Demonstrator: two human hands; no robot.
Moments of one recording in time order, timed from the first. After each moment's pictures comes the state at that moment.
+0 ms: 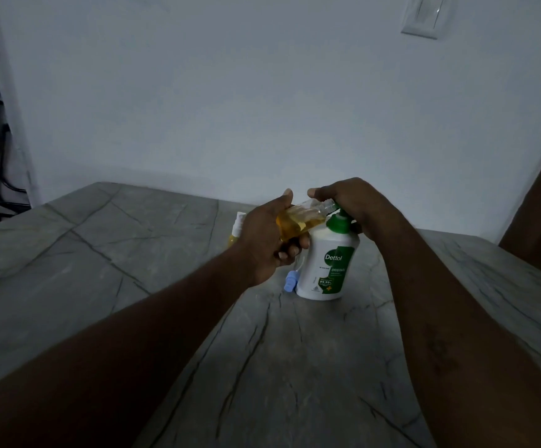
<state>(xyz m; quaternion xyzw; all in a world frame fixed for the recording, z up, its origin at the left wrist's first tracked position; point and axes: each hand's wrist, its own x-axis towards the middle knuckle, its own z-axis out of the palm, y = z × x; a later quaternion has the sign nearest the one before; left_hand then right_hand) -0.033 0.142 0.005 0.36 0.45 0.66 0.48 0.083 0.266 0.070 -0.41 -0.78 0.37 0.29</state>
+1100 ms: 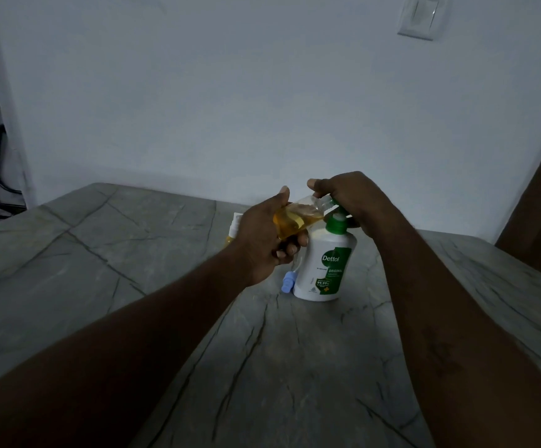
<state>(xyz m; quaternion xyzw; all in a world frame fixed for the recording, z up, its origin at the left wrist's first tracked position) -0.033 0.141 0.006 0.37 0.44 0.67 0.47 0.084 0.267 0.074 -0.40 -0.79 0.33 0.32</state>
